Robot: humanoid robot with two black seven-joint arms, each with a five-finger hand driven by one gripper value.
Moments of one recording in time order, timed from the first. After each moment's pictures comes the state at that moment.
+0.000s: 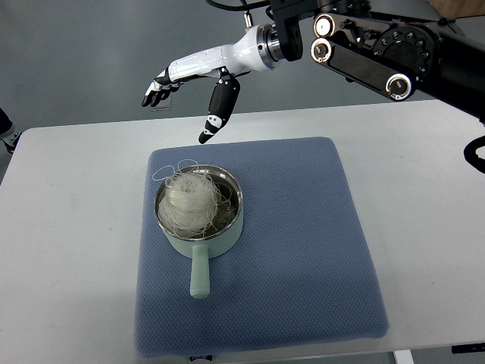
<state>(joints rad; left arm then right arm) 0.05 0.00 -0.08 -0.18 0.00 -0.07 0.12 1.49 -0.17 0.22 0.80 -1.13 0.61 0.34</state>
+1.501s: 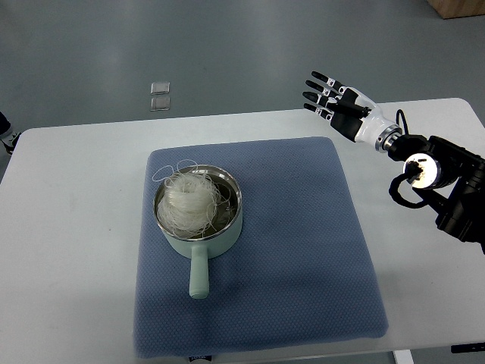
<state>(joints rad) 0.05 0.00 -0.08 -0.18 0.00 -0.07 0.12 0.85 -0.25 0.55 0.60 -0.01 0.37 0.20</state>
